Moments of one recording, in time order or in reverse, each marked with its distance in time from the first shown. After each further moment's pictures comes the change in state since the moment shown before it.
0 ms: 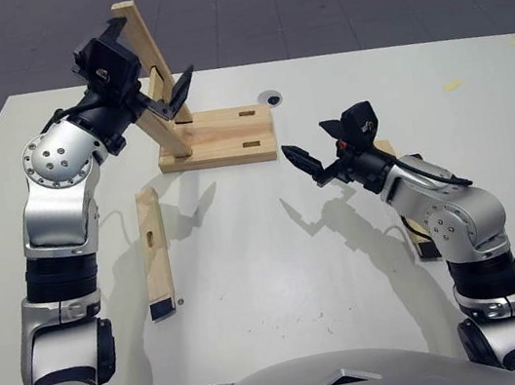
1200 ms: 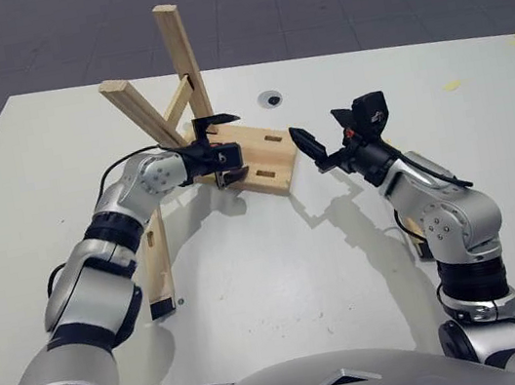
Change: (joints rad) left arm -0.108 0.027 -0.512 0.777 0.481 -0.781 -0.185; right arm -0.003 0.104 -0.100 -0.025 -0.059 0.019 -0.055
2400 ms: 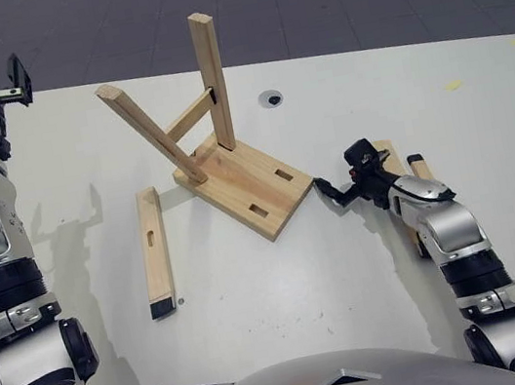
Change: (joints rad) left arm 0.171 0.088 0.827 -0.467 -0.548 0.881 0.495; right arm 0.052 -0.134 0.143 0.365 -0.386 -0.236 0.196
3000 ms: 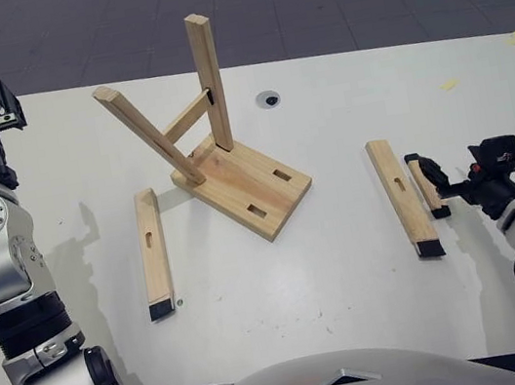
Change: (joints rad) left arm 0.174 -0.115 0.097 -0.279 0.021 0.030 0.142; right arm 0.271 -0.127 -0.451 -0.107 0.226 -0.007 0.021
